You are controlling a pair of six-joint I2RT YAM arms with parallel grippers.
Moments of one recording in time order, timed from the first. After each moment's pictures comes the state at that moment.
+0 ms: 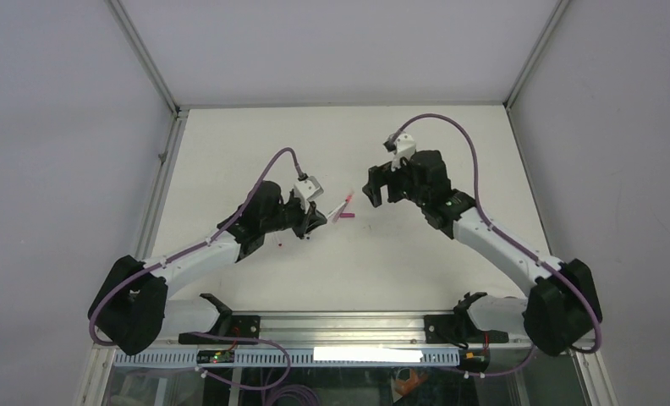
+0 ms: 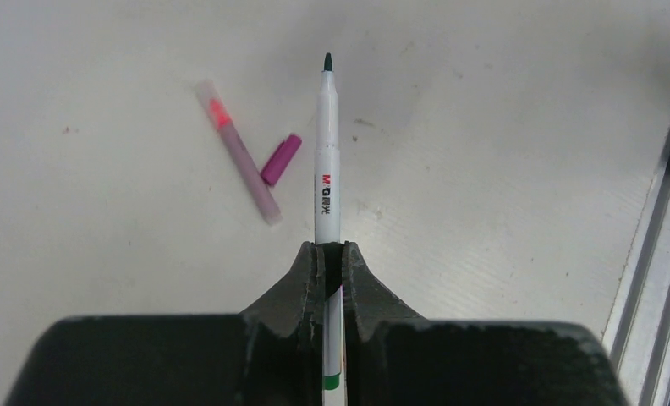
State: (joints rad) left arm -0.61 1.27 0.64 0.21 0.40 0.07; right arm 0.55 1.16 0.83 -0.08 -0.07 0.08
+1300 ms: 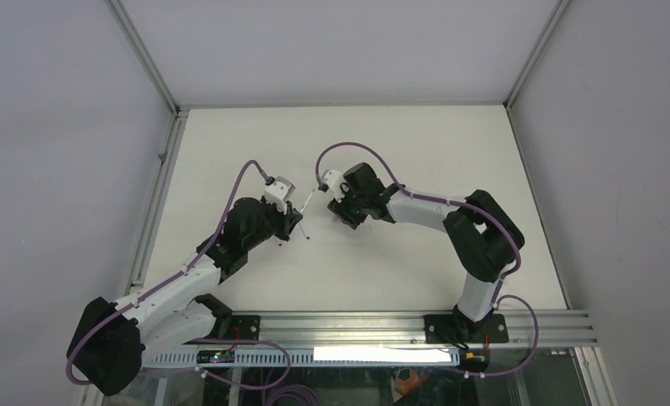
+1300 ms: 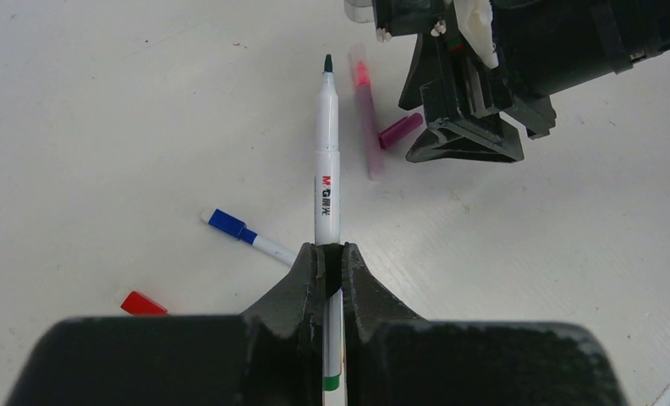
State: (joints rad) left arm -0.59 0.96 0.45 0.15 0.02 -0.10; right arm 0.75 1.78 1.06 -0.18 -0.12 -0.31
